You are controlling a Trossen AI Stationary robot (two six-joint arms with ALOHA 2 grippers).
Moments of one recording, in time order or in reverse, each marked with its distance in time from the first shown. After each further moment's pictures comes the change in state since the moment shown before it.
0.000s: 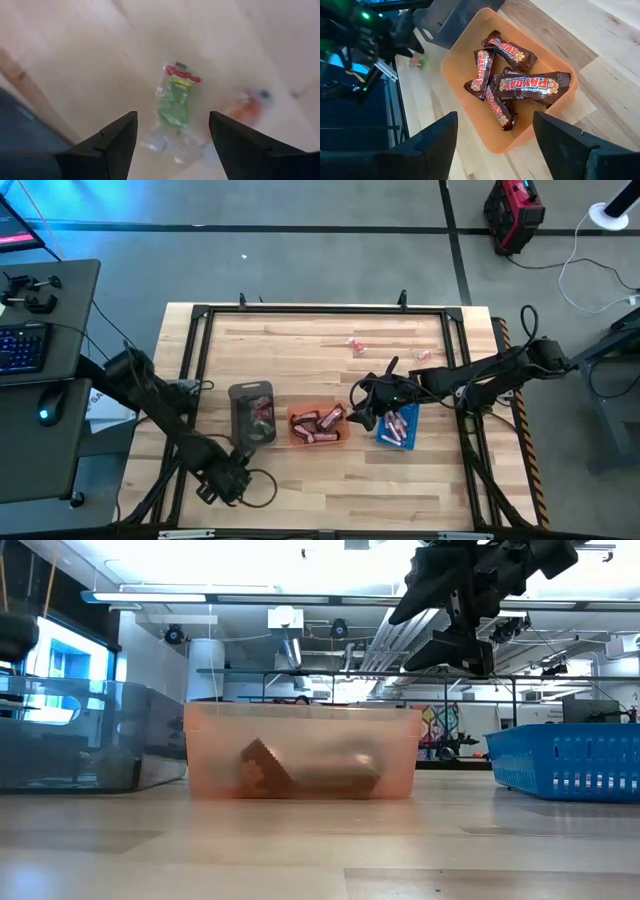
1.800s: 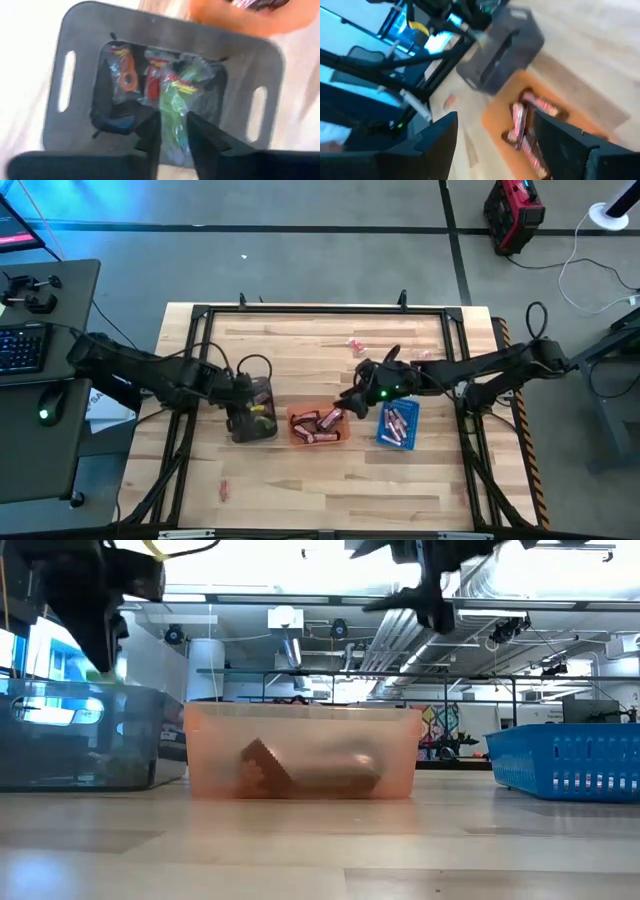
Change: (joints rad) left arm 0.622 -0.522 -0.095 -0.277 -0.101 -0.415; right arm -0.035 0.000 0.122 0.073 0.053 0.006
